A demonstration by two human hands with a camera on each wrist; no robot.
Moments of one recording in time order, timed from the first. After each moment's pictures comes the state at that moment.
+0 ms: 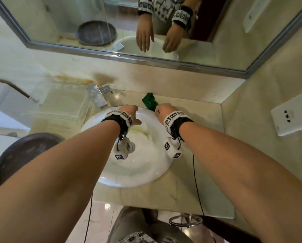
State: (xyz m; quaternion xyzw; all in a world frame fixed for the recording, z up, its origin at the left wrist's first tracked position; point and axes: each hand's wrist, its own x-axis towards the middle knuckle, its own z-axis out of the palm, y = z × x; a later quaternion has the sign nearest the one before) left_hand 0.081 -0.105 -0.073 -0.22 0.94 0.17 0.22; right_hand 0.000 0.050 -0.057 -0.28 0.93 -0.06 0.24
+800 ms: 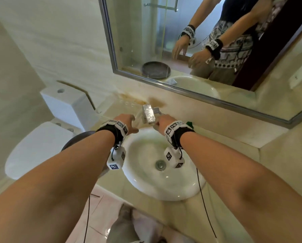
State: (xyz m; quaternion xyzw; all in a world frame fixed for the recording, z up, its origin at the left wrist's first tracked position) left_hand 0.246 -0.209 0.013 -0.36 0.92 0.15 0.12; right_hand 0.109 -0.071 0.025 -0.47 0.86 -0.01 0.21
